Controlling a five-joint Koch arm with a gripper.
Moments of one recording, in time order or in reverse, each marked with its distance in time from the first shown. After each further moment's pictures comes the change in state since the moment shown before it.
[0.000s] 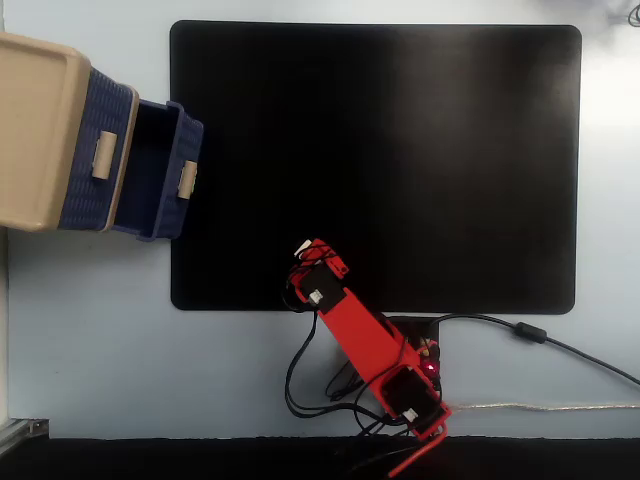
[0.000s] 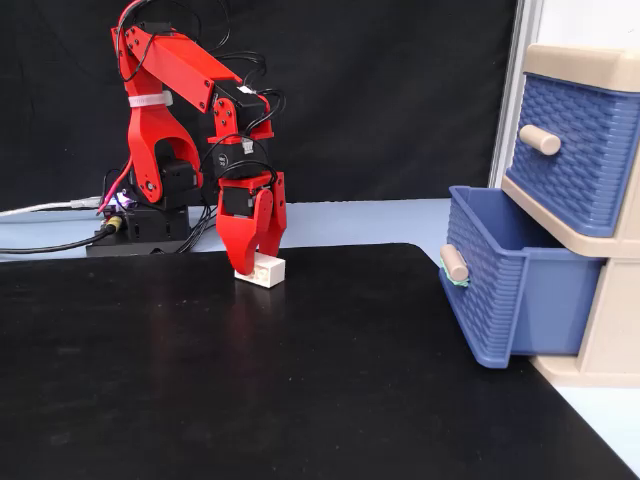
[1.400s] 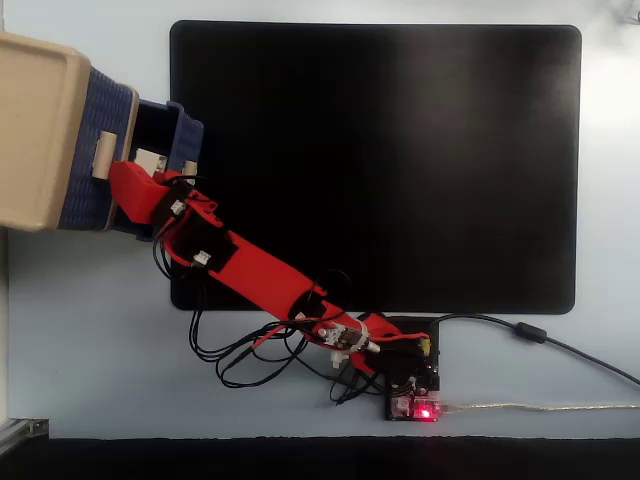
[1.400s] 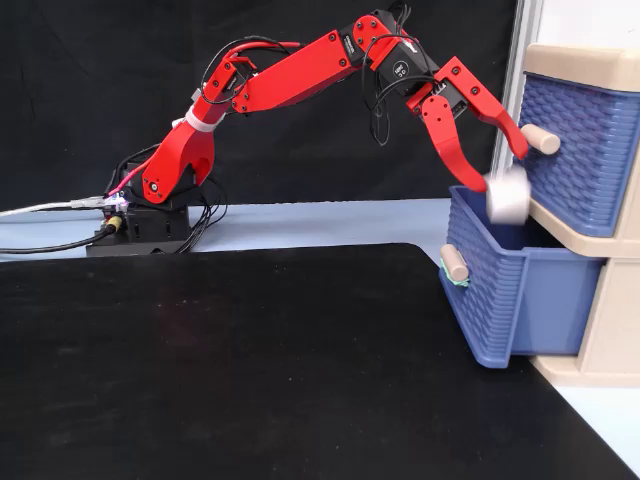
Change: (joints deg) arm -12.0 -49.2 -102.5 6.9 78.7
